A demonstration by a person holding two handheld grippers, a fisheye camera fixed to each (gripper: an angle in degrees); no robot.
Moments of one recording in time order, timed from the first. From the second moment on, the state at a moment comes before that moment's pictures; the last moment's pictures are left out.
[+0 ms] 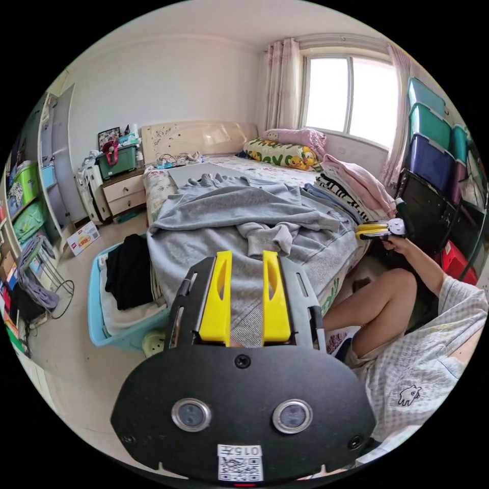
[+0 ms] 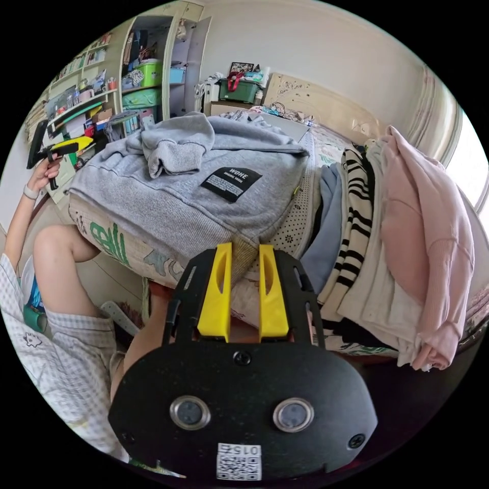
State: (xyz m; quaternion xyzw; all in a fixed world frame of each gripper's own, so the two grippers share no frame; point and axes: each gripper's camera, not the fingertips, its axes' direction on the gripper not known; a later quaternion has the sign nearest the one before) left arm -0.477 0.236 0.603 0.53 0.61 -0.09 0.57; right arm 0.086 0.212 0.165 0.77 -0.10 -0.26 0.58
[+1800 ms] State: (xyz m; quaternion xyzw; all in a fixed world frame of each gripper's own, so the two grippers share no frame) left arm -0.660 0.340 0.492 0.77 0.46 0.07 0.44; right arm 0.149 0.338 0.362 0.96 -0.07 -0.21 0.18
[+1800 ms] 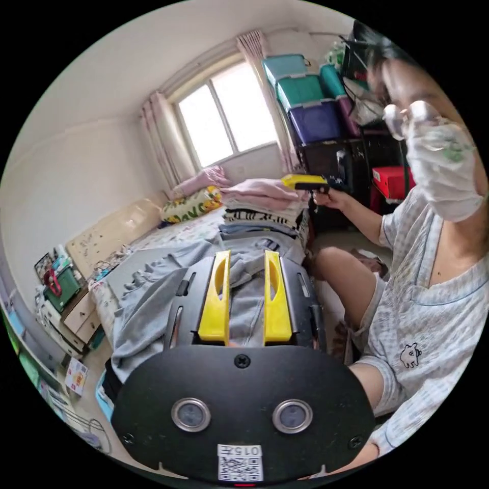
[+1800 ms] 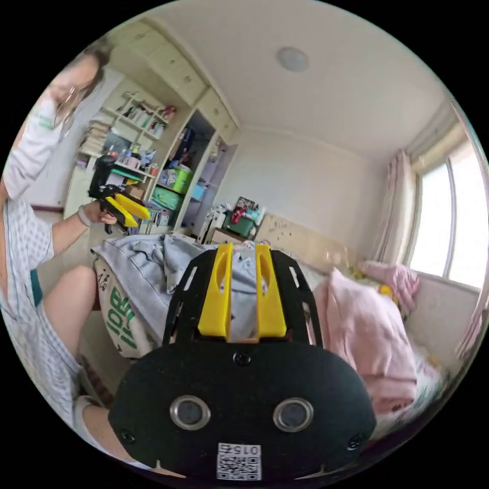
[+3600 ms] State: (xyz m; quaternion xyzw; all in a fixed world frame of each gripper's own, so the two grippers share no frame) left arm -0.483 0.198 0.031 0.72 0.29 0.43 0.46; right arm -0.091 0.236 0.140 0.70 0.21 -0.55 0.40
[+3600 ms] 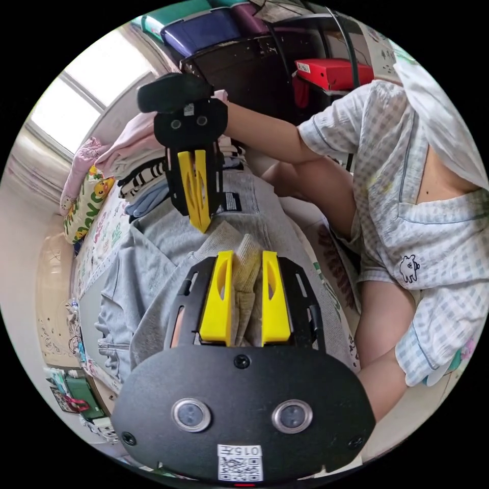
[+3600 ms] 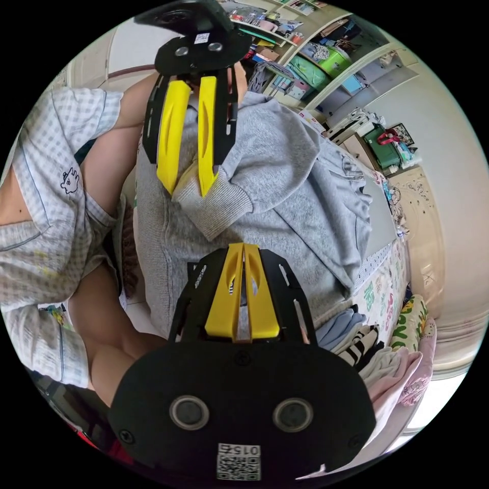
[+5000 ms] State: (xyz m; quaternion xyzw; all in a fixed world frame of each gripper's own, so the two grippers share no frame) left arm -0.647 0.175 0.888 0.42 0.48 -0.57 0.51; right arm 0.202 0.260 -0.095 0.84 -0.12 0.13 0.51
